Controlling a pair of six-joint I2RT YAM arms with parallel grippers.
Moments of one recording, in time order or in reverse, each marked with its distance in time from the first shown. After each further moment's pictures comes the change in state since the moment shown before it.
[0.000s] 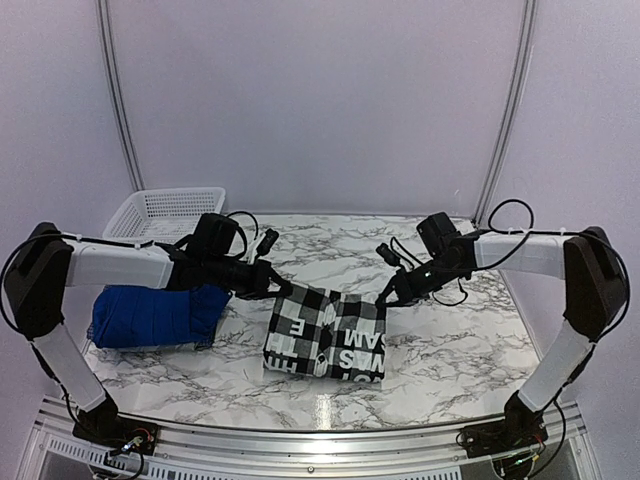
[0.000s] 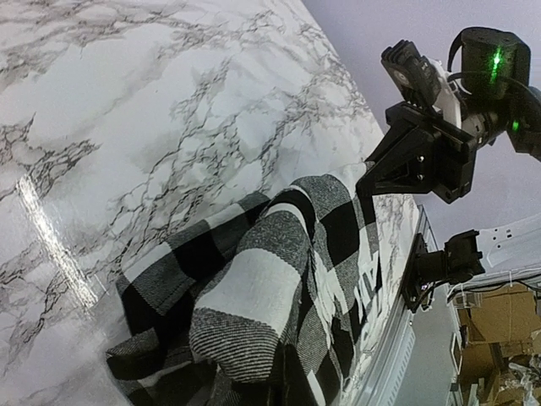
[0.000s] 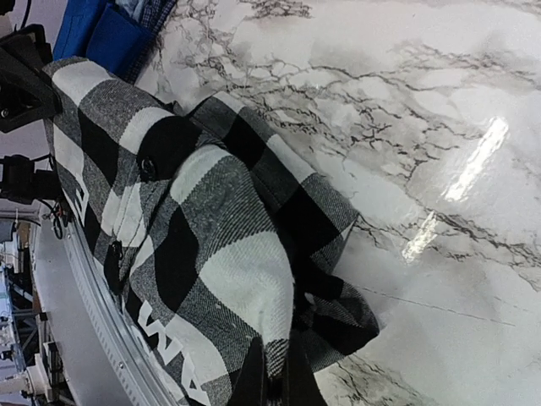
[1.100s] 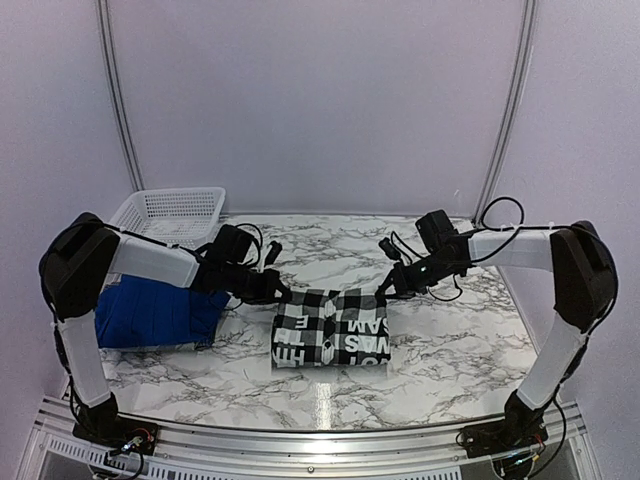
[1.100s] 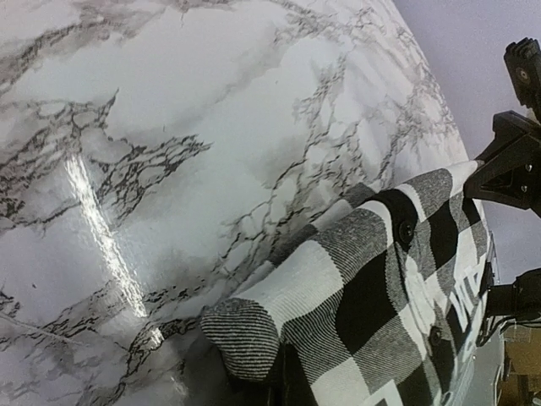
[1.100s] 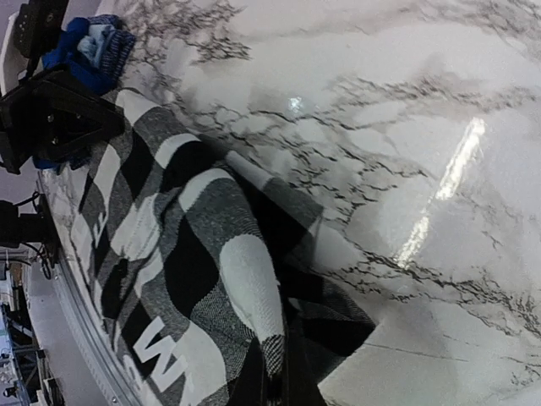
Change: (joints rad) left arm 0.027 0.230 0.092 0.024 -0.139 0.039; right arm -0.034 0.074 0.032 0.085 0.060 0.071
